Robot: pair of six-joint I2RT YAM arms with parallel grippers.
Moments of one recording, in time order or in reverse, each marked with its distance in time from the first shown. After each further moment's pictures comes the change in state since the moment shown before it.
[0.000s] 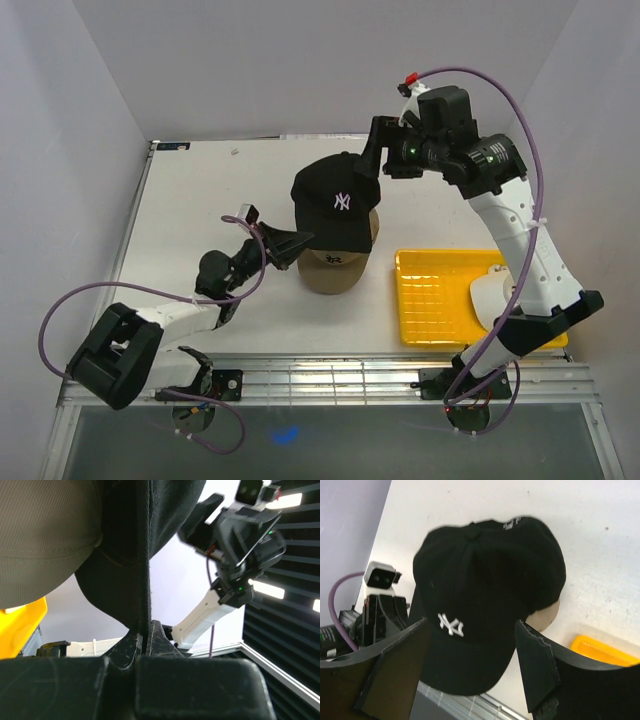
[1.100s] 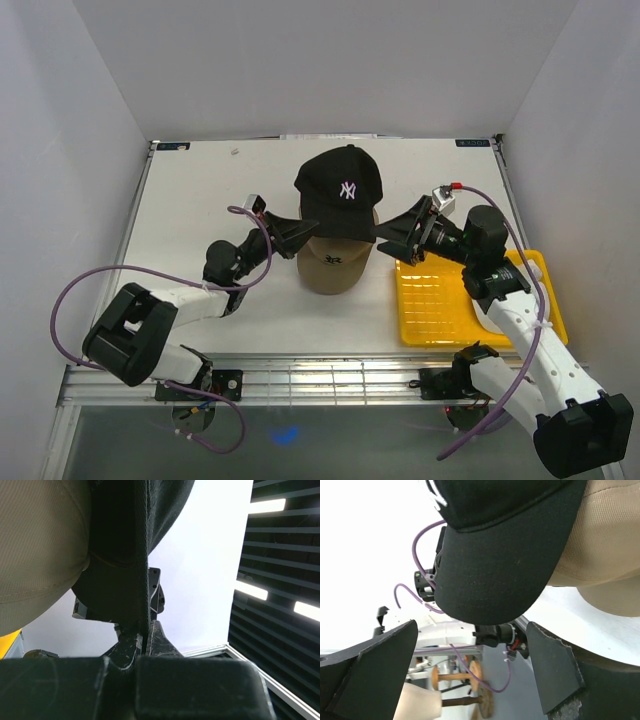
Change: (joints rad) left arm 0.005 0.152 0.090 0.113 0.008 -0.090; right arm -0.254 -0.707 -1.356 0.997 -0.619 0.723
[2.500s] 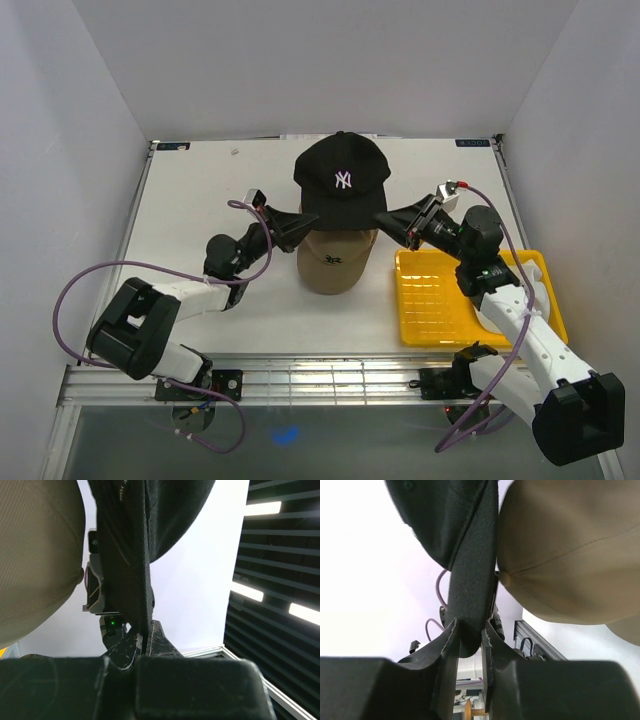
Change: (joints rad) left arm 0.019 0.035 0.047 0.004 0.032 -0.026; right arm 0.010 0.089 -0.089 0.311 0.116 0.284
